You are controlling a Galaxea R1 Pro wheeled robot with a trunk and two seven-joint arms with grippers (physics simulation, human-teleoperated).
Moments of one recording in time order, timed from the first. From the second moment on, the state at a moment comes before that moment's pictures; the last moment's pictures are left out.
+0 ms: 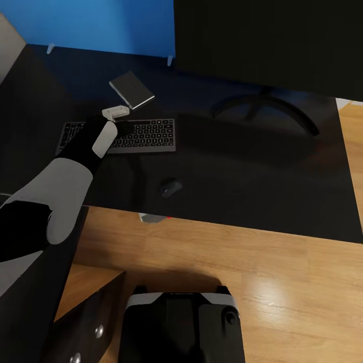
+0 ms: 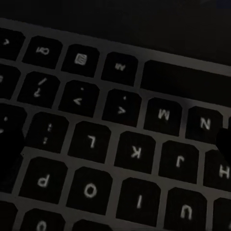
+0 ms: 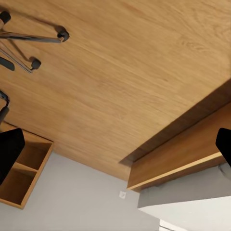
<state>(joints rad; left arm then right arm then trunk) -1.61 0.00 -0.18 -0.55 0.47 0.52 0.38 0.29 -0.25 0.40 -0.49 -0.14 -0.25 0.08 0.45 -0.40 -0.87</state>
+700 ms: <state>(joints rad) -1.61 0.00 -0.18 -0.54 0.47 0.51 0.38 0.29 -0.25 0.40 -0.49 -0.14 -0.25 0.08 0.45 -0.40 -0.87</state>
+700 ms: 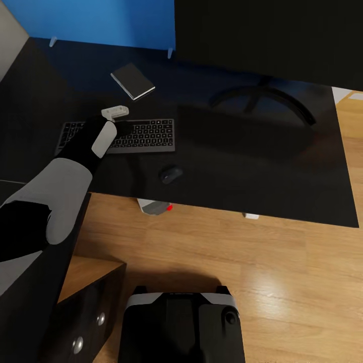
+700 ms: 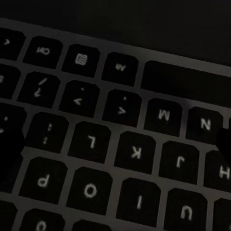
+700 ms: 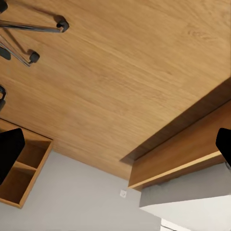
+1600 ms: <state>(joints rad) -1.61 0.00 -0.18 -0.55 0.47 0.52 0.38 0.29 -0.25 0.40 -0.49 -0.14 -0.25 0.08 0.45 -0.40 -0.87</state>
